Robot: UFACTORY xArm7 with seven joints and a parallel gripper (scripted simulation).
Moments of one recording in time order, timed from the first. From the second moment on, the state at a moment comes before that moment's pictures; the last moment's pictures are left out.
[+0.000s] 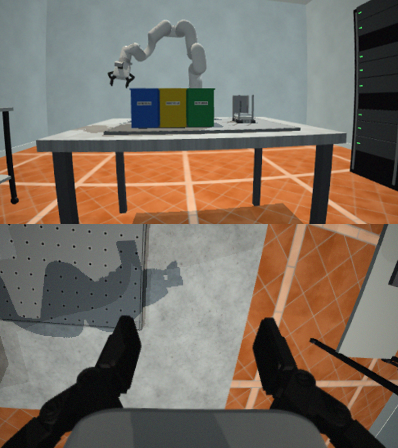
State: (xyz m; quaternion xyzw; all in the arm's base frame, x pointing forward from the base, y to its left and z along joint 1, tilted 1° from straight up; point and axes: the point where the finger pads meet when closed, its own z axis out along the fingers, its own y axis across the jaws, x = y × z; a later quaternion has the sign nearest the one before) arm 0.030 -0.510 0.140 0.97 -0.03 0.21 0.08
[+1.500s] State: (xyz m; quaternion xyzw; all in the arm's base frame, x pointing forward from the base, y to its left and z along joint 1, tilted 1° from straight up) arm 0.130 -0.481 0.149 0.98 -0.04 0.22 0.02
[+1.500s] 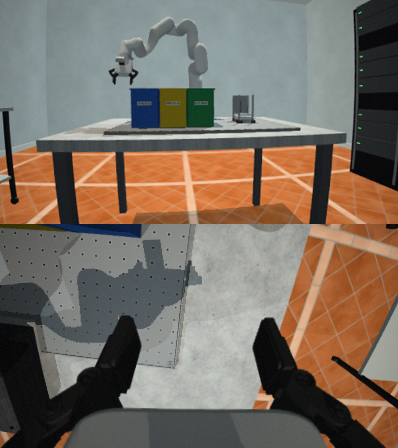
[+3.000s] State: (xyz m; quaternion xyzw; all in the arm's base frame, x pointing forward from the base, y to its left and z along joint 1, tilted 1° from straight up) arm 0.277 -0.386 0.160 0.98 -0.05 0.18 -0.06
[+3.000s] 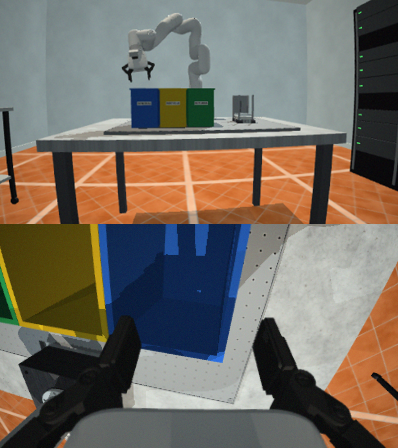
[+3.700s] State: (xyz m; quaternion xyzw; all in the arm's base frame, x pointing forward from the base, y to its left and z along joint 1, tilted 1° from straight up) arm 0.333 -0.322 0.165 0.98 -0.06 0.15 -0.09
